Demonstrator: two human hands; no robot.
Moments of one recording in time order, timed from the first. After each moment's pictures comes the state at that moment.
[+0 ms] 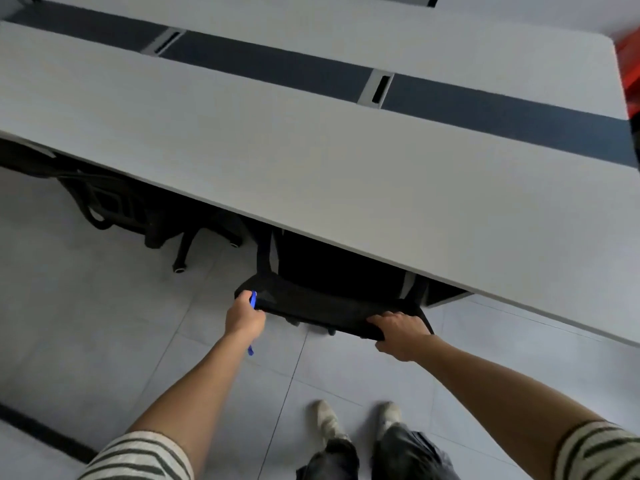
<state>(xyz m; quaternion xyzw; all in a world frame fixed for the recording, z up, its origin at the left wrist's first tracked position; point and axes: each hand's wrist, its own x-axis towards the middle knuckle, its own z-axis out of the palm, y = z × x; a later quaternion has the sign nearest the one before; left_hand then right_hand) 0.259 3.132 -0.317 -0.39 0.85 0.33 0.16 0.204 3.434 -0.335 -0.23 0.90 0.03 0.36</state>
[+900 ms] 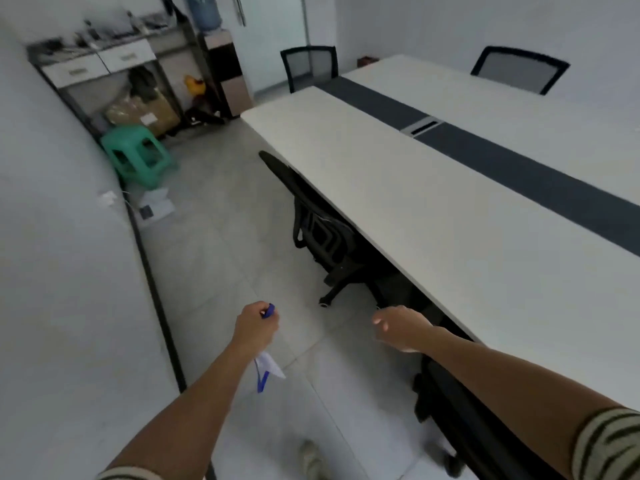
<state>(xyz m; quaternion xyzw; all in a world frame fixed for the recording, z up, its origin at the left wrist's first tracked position) 0.353 2.804 -0.219 -0.56 0.70 0.45 -0.09 0.124 2.988 -0.242 -0.48 0.82 -0.01 0.32</state>
